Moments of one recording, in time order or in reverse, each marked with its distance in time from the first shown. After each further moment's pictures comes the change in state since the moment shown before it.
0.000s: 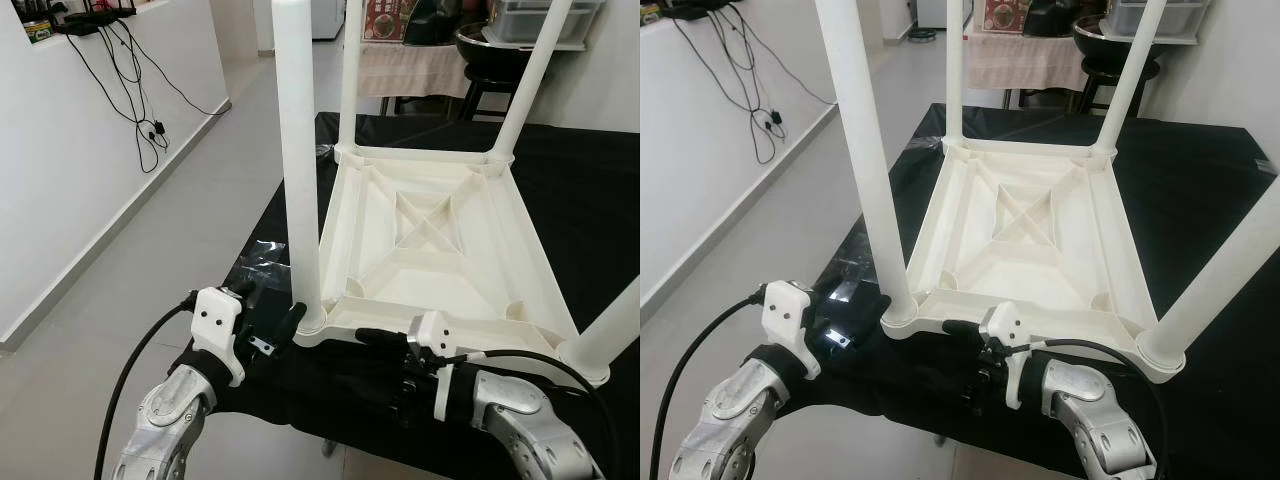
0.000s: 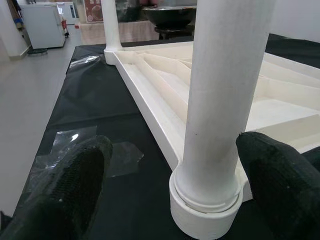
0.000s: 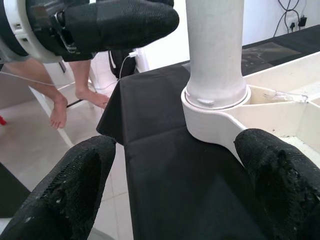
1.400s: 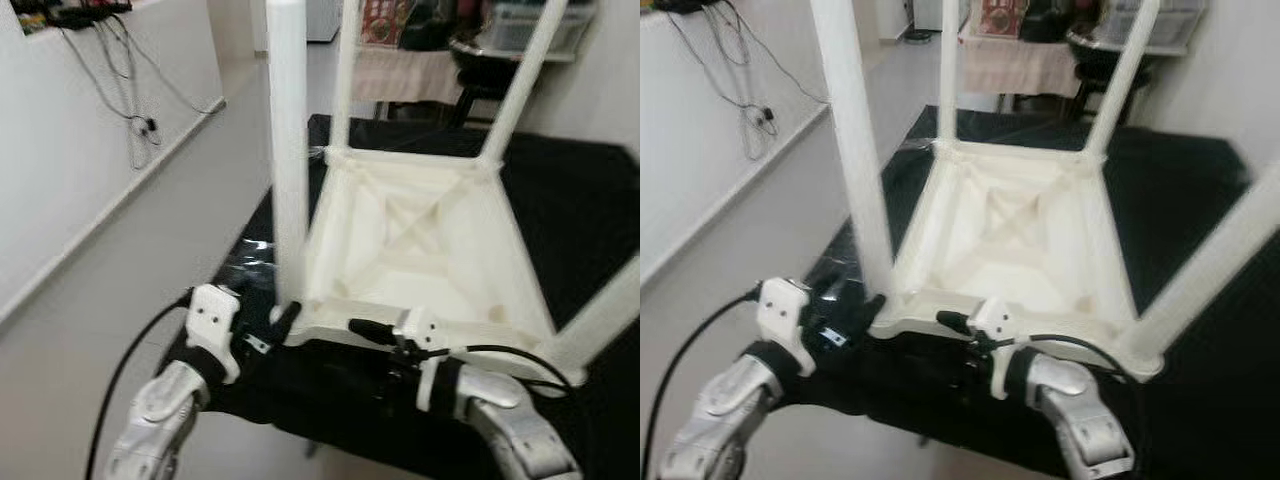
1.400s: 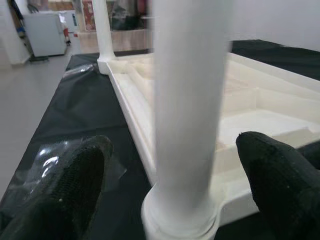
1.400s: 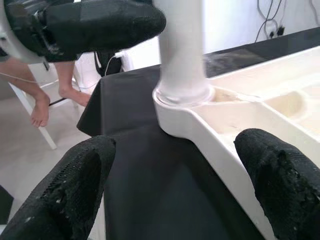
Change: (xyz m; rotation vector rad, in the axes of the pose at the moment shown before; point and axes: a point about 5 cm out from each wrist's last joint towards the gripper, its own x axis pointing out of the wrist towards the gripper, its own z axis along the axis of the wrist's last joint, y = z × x) left arm 0.005 0.002 0.001 -0.005 -0.025 0.009; right arm 0.006 -0.007 0.003 -0.040 0.002 -0.042
